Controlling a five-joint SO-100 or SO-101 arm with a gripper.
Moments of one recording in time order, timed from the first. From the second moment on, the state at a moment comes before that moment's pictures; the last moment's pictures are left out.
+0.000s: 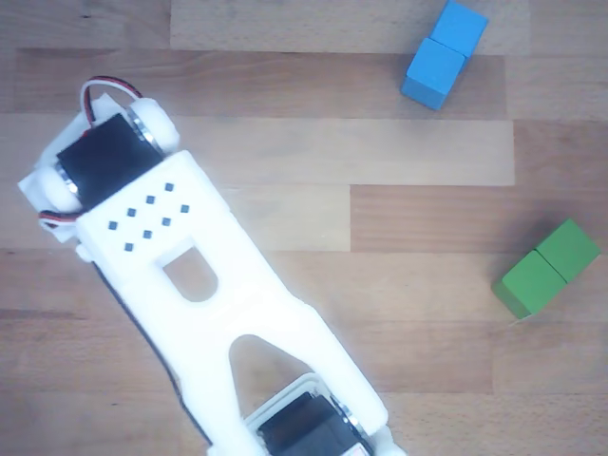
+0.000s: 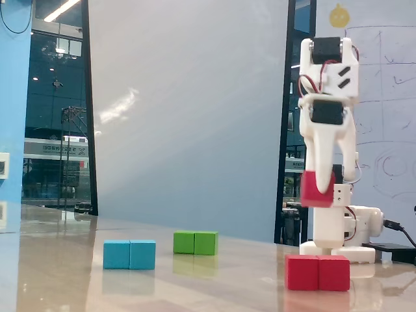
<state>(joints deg) -39.8 106.9 103.4 81.8 -13.5</state>
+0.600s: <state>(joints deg) -41.5 94.5 101.8 80.2 -13.5</state>
